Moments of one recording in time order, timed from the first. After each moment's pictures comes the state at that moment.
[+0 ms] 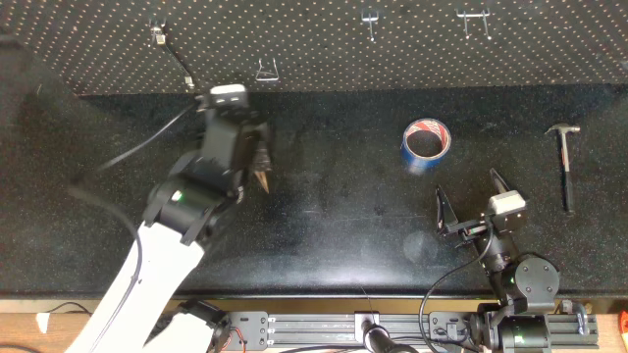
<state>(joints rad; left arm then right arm) -0.39 1.14 0.97 -0.59 -0.36 -0.43 0.01 0.01 0.01 -0.04 -0.29 0.01</state>
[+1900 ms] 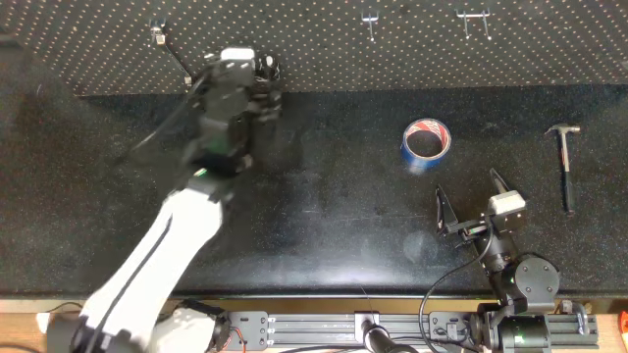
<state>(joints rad) -0.29 1.33 0.84 0.10 -0.36 -0.02 0.01 0.01 0.01 -0.04 -0.29 0.01</state>
